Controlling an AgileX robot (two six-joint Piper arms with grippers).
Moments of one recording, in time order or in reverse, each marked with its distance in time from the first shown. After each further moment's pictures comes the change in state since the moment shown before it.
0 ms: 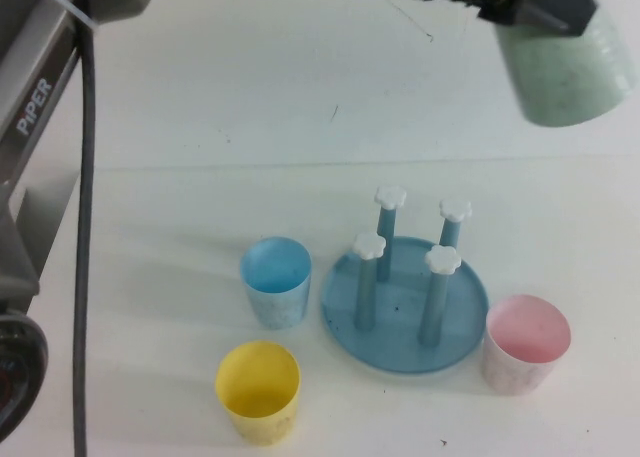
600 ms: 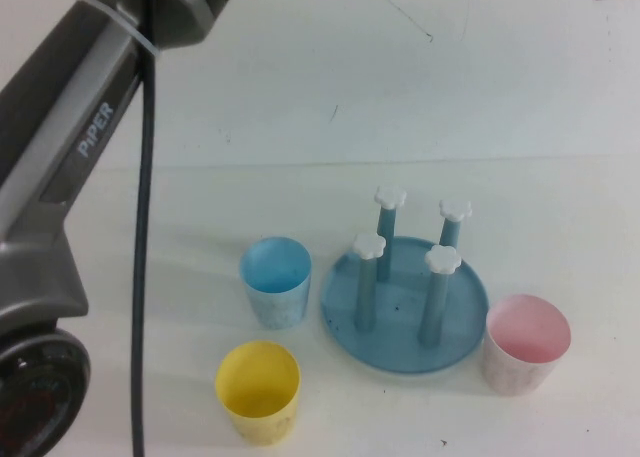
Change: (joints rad) right arm 0.000 0.000 0.000 0.337 0.007 -0.277; left arm -0.072 0.032 -0.005 -0.606 -0.004 0.008
